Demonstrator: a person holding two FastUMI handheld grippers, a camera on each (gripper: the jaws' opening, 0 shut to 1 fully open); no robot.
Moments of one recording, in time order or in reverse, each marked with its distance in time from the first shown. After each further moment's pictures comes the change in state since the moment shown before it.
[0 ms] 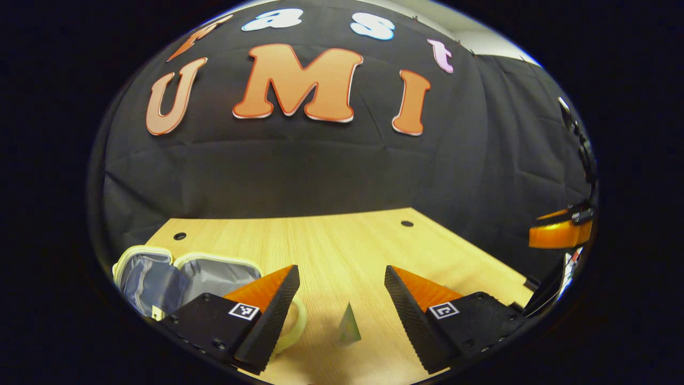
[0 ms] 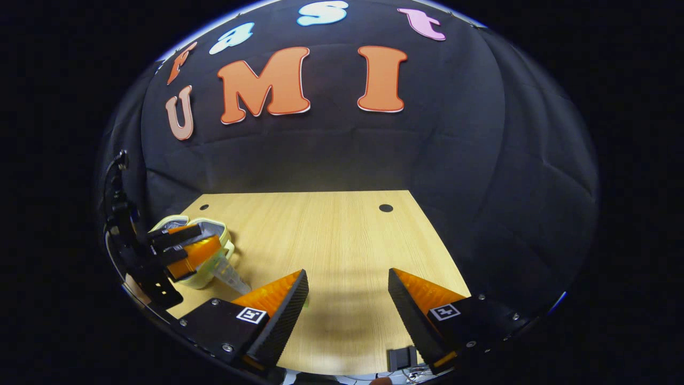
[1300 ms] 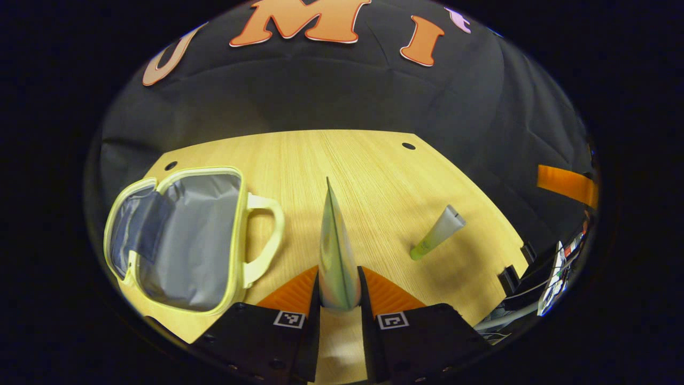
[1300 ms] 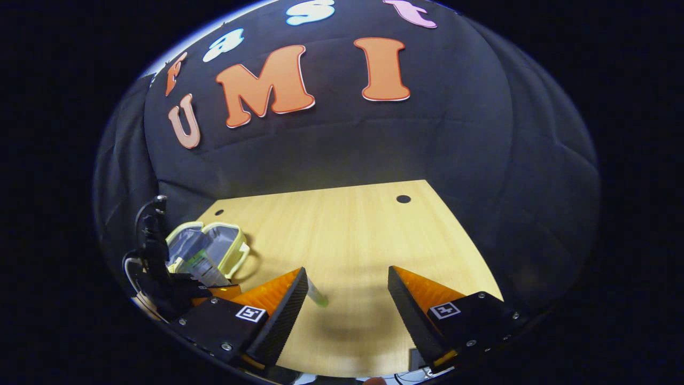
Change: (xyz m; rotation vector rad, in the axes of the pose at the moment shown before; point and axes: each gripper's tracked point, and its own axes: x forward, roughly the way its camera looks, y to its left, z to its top) left arm -0.050 -0.015 -0.084 -0.078 0.390 0.004; right arm 0.013 0.035 0.000 0.078 -0.001 0.121
